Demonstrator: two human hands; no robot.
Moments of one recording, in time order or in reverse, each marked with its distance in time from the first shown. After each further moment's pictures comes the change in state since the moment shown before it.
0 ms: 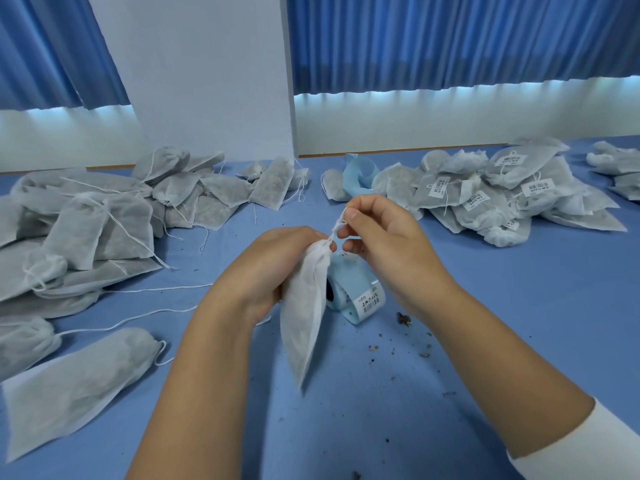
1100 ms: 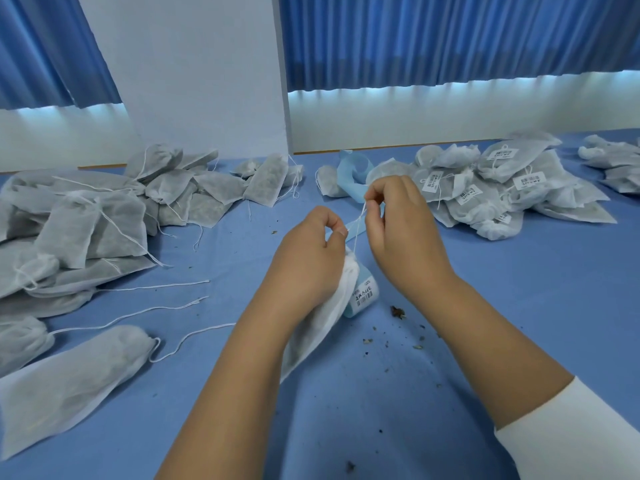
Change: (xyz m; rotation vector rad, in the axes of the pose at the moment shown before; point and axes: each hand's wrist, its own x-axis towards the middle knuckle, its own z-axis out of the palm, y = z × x) left_hand 0.010 -0.011 0.037 0.513 0.195 0.319; right_hand 0.010 0.013 -0.025 -0.951 0.257 -0.518
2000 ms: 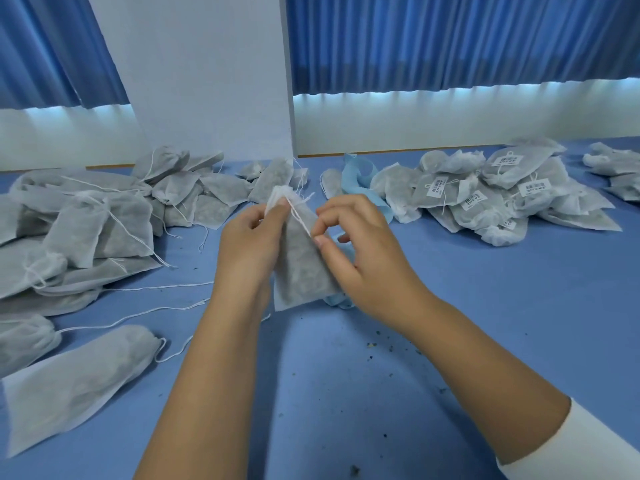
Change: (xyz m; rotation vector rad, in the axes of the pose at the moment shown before) left_hand 0.008 -0.018 -0.036 -0.566 0.287 -0.219; right_hand -0.017 -0.039 0.005 0.345 -0.258 -0.068
